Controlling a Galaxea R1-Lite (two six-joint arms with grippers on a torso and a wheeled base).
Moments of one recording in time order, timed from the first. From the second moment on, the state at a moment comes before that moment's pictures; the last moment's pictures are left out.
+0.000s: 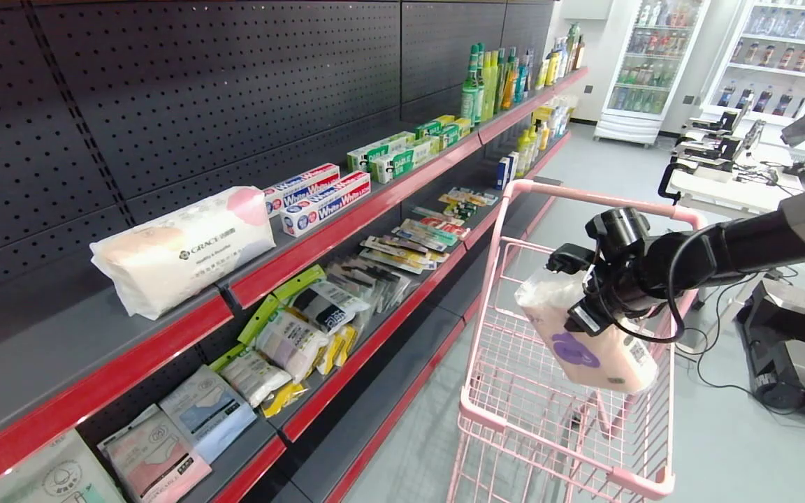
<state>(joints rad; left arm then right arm) 0.00 0.00 0.00 0.00 0.04 0.00 0.16 2.15 -1.36 0.17 -0.19 -0.49</state>
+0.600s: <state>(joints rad) 0.00 0.00 0.00 0.00 0.04 0.00 0.15 1.80 -1.27 0.10 -0.18 -0.33</state>
